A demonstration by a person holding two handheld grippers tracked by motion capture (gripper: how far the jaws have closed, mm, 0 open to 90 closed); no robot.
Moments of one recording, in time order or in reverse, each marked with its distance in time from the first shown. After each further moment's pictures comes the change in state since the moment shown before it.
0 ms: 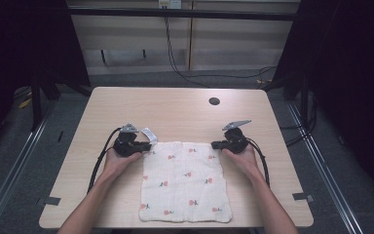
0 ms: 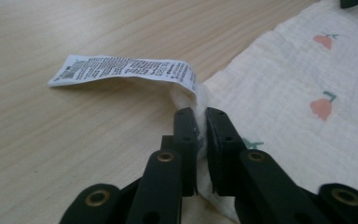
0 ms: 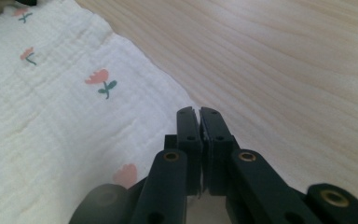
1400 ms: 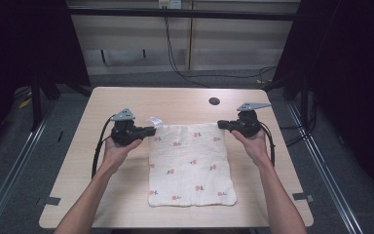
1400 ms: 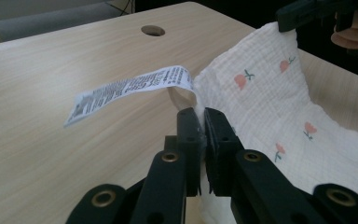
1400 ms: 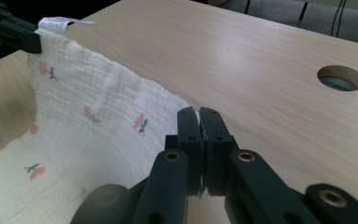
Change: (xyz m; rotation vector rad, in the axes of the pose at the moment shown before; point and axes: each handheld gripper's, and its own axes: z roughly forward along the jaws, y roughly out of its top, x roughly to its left) left arm -0.028 0.047 -0.040 -0.206 -0.094 0.044; right arm -0.007 0.045 -0.060 -0.226 0.013 -0.009
